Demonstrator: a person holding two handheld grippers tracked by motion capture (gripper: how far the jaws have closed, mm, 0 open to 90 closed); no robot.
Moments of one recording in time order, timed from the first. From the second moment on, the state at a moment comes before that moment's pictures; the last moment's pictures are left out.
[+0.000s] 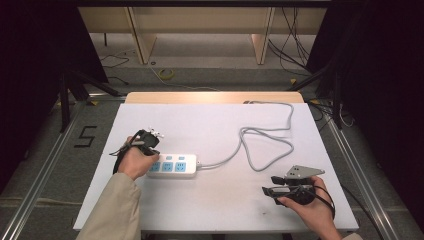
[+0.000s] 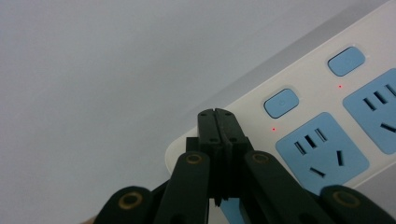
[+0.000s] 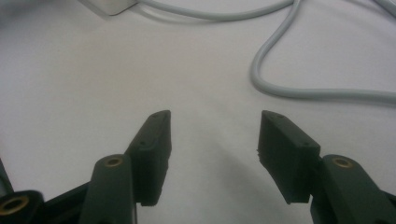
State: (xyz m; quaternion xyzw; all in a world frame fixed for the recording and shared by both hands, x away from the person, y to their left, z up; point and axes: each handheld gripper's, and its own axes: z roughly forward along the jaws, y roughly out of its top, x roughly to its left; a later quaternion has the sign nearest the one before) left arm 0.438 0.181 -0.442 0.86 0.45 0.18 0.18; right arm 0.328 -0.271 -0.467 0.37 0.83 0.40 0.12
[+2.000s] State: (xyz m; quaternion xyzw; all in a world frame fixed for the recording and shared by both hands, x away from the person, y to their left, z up) left arm 0.439 0.179 -0.445 0.86 0.44 0.18 0.18; right arm 0.328 -0.269 -0.466 0.37 0.83 0.40 0.12
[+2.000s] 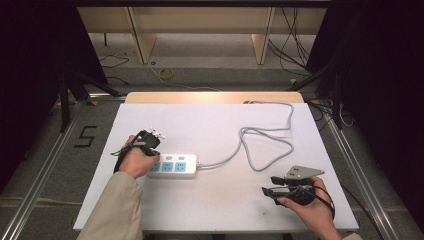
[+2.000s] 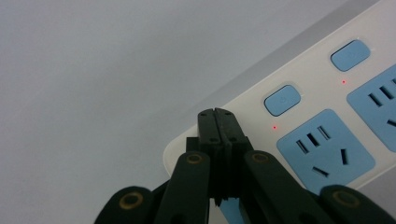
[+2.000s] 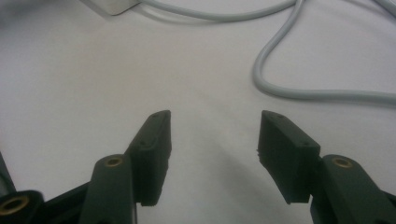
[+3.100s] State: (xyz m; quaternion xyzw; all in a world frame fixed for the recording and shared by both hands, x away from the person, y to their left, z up) left arm 0.439 0.183 -0.444 0.87 0.43 0.18 0.19; right arm 0.329 -0.270 -0.467 0.37 0.83 0.40 0.12
